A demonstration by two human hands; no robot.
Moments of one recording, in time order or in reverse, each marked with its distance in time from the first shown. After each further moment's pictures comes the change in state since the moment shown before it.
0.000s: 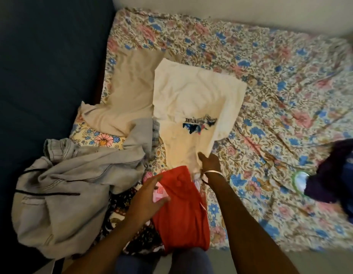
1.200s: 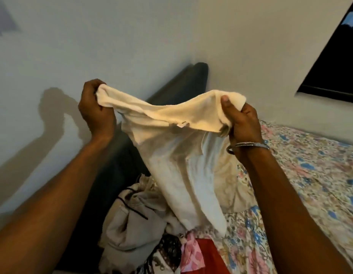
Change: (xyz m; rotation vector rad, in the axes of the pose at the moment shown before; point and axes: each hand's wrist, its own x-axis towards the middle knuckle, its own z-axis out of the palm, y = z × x) left_hand -0.116 0.171 -0.419 -0.030 1.695 0.500; right_hand -0.250 -0.344 0.025 0.444 -0.589 -0.860
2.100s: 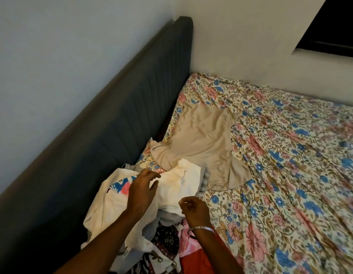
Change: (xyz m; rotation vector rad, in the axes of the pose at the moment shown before) left_hand -0.288 -0.140 0.044 0.330 -1.019 -0.172; right_hand -0.135 0.339 -0.040 -0.501 0.040 0.625
